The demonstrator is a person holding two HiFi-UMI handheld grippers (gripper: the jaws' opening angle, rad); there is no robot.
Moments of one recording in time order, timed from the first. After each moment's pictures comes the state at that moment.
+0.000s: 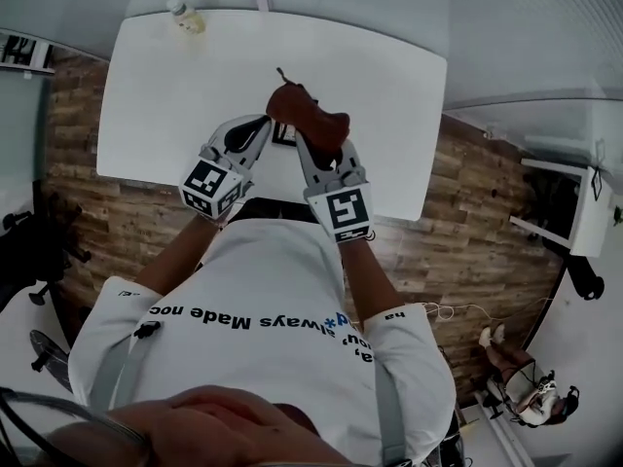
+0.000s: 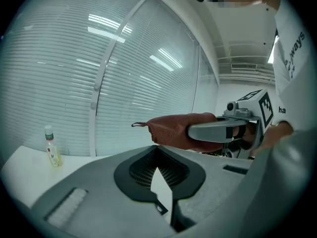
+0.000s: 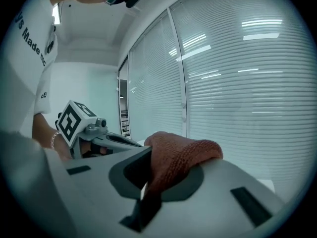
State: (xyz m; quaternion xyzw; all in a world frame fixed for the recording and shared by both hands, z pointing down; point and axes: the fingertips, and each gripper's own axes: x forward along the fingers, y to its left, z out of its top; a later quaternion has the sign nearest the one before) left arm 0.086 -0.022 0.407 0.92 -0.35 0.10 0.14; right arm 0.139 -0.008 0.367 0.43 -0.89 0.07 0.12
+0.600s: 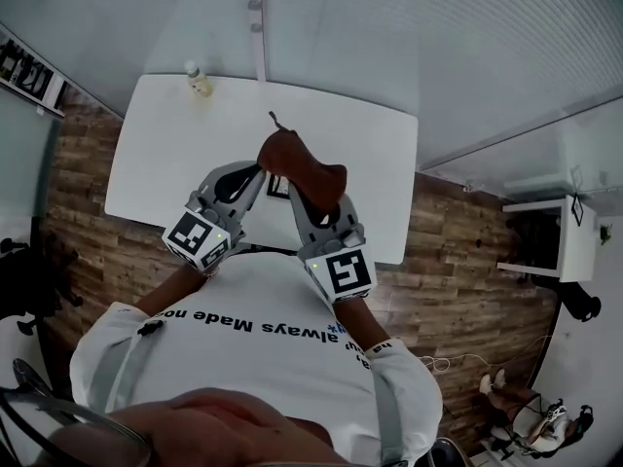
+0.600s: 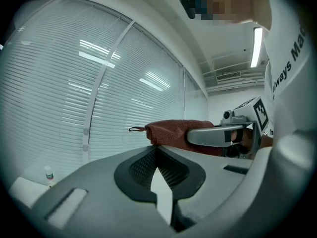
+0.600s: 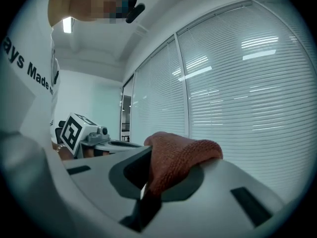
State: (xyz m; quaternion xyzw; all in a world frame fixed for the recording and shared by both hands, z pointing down) left arm 0.087 0.024 0.251 0.94 -0.33 0.00 0.05; right arm 0.136 0.048 0.217 0.43 -0.90 0.02 0.06
